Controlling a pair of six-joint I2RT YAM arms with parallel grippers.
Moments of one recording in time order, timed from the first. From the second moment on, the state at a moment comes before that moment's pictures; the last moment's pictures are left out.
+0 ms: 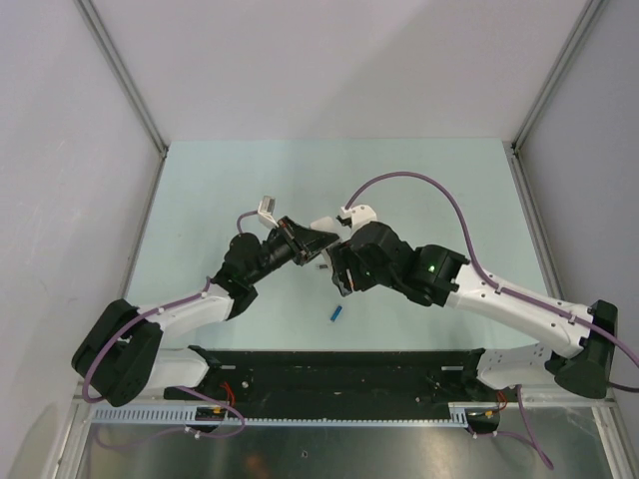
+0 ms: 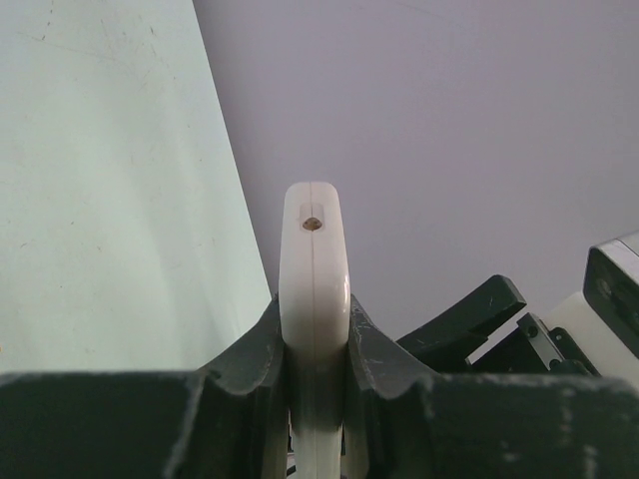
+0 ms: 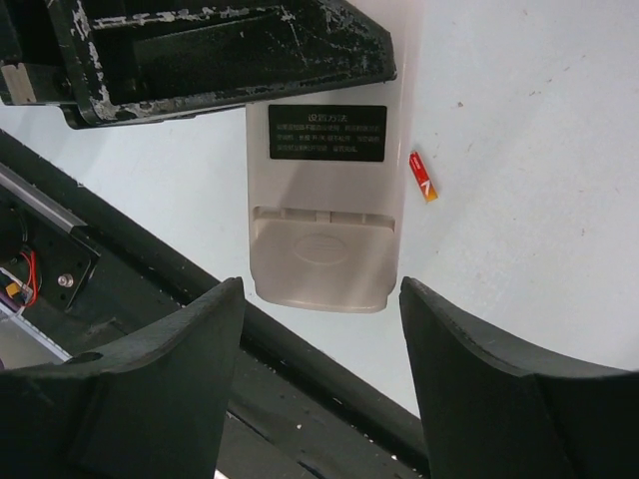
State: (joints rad) left arm -0.61 1.26 0.49 0.81 0.32 -1.31; right arm 1.07 1.26 1.22 -0.68 0.25 0.47
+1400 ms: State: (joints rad) left arm -0.61 1.22 0.52 0.66 0.29 -1.22; right arm 1.09 1.30 1.24 -0.71 0.28 0.47
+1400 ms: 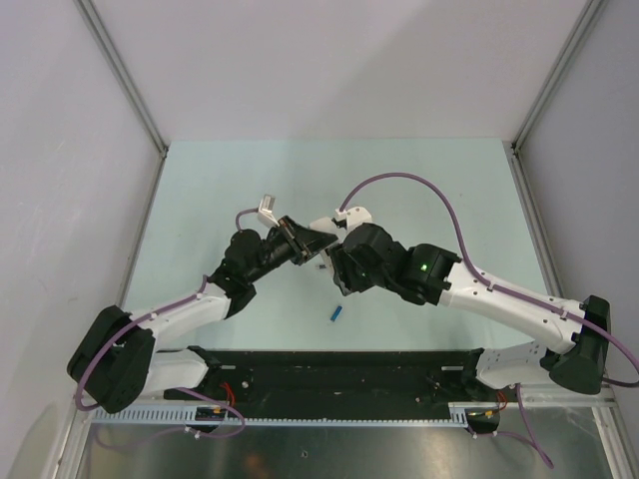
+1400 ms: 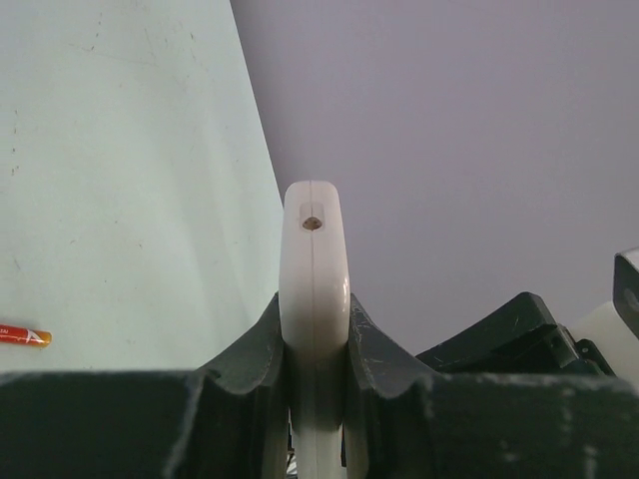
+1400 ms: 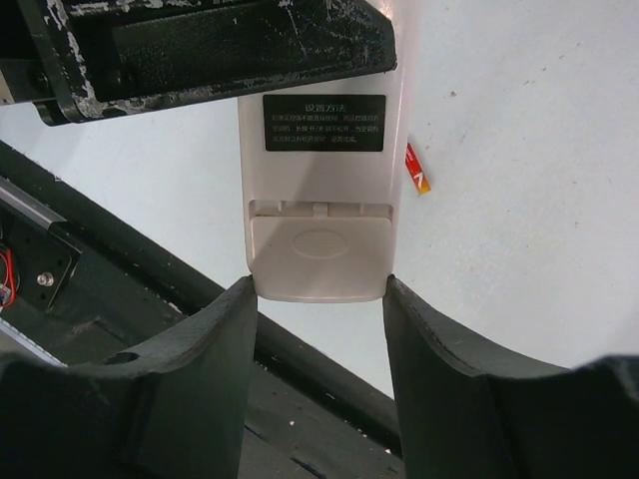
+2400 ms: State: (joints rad) left arm -0.54 1.21 0.52 0.62 0.27 -1.21; right arm 1.04 1.29 1.23 -0.75 0.33 0.48
